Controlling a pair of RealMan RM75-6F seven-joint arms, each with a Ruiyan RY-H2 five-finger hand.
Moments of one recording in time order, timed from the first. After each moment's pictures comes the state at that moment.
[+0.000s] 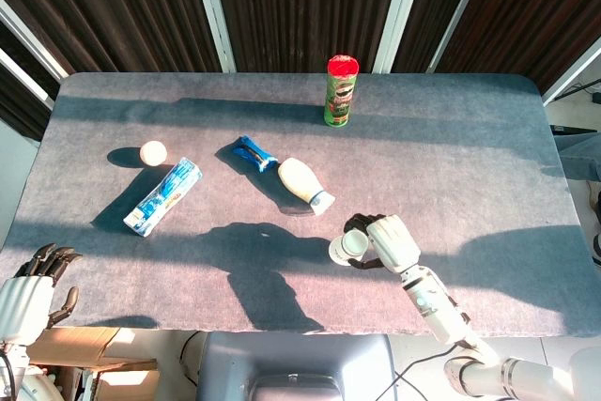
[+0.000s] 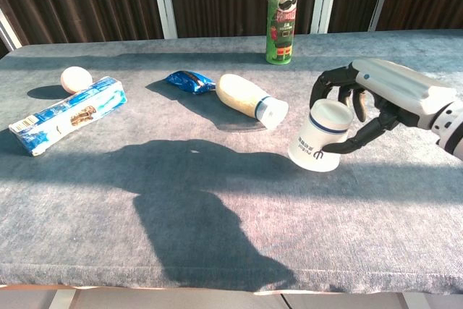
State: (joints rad) left arm -0.08 -1.10 -0.01 -1.69 1.50 1.46 0.15; right arm 0.53 -1.63 0.10 -1.31 -1.54 1.21 0.07
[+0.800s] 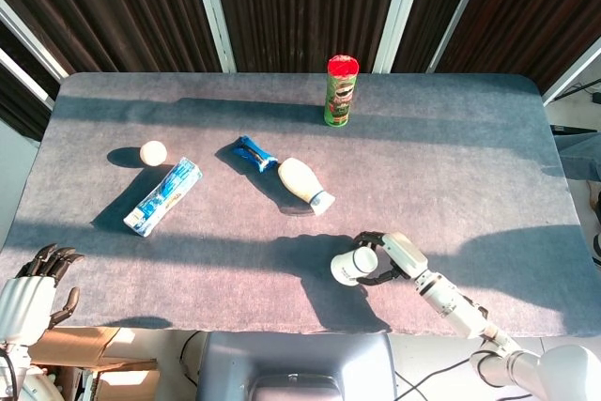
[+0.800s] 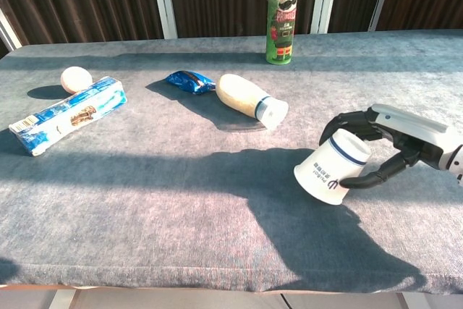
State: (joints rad) left arm -0.08 -1.10 -0.01 -1.70 1.50 1.46 0.16; right arm 0.55 -1.73 -0.08 -0.83 -1.70 1.23 0.94
